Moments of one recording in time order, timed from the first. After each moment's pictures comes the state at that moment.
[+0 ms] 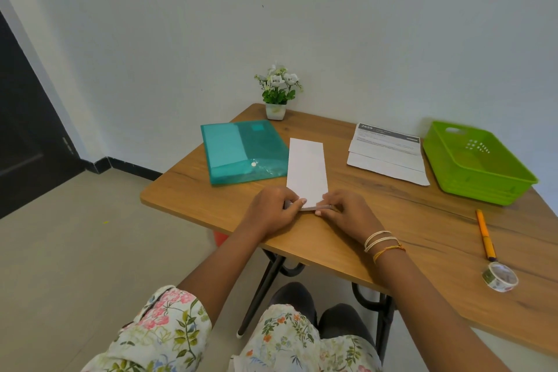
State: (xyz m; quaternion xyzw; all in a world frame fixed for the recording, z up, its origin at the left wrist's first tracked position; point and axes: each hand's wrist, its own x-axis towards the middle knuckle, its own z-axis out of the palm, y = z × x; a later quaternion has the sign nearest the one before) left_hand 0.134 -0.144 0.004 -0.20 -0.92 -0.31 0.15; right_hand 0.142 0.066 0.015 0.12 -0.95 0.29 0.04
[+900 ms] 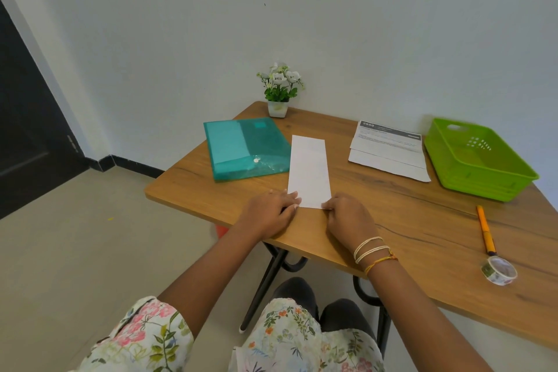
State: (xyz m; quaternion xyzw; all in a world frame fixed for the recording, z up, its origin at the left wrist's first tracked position) left_hand 0.151 -0.157 -0.001 -0.20 -0.96 -0.19 0.05; right_hand 0.176 0.040 0.019 0.05 -0.97 0.19 0.11
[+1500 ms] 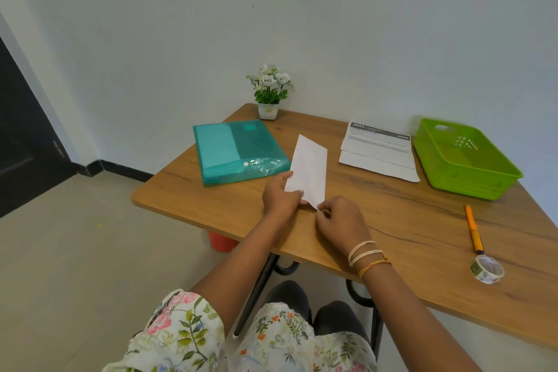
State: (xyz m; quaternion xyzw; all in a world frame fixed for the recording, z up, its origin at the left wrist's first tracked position) left_hand 0.132 -0.090 0.019 0.09 -0.78 -0.62 0.07; right_hand 0.174 0.044 0.017 0.00 -0.96 0.24 0.12
